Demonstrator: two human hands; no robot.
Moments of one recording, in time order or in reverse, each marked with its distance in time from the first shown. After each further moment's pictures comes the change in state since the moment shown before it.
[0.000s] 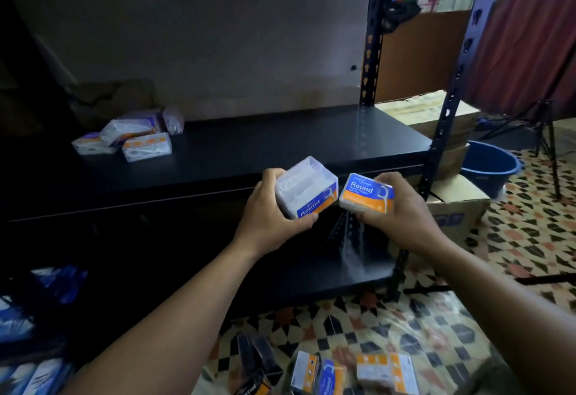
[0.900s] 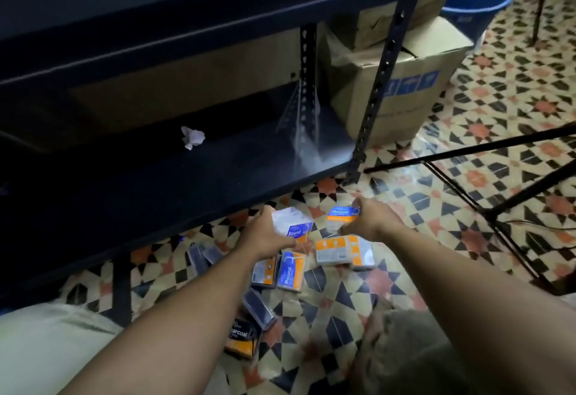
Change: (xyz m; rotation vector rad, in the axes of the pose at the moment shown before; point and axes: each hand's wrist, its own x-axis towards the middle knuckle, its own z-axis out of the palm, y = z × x) left_hand -0.129 -0.182 0.209 0.320 -0.678 -0.577; right_hand -0.094 0.246 0.101 -0.433 -0.548 0.699
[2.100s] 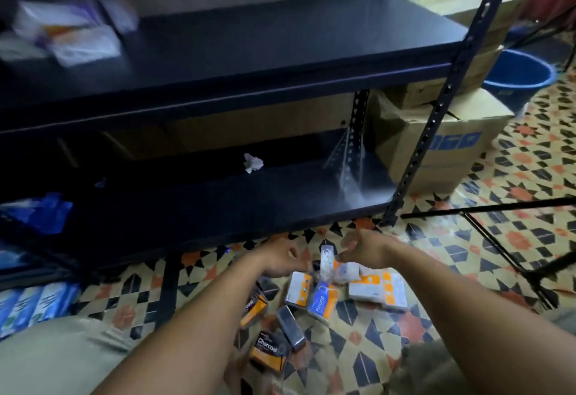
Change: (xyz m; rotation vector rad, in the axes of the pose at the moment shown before) left_hand -0.072 -0.008 -0.087 0.052 -0.279 -0.008; right_hand -0.067 -0.097 -0.017 -0.199 -0.230 -0.350
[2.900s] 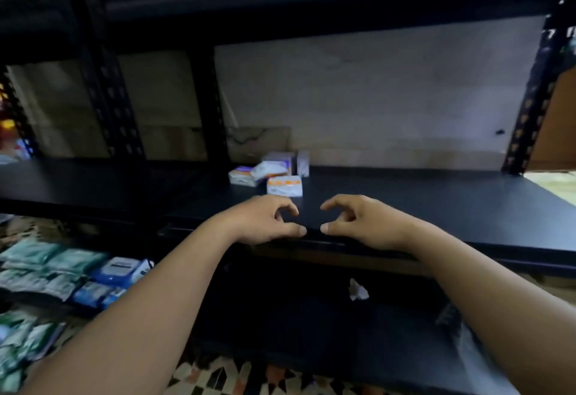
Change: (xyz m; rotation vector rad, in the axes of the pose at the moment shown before) left_hand -0.263 -0.027 -0.305 0.126 0.711 0.064; right_hand -0.064 -0.330 -0.185 0.017 0.291 -0.797
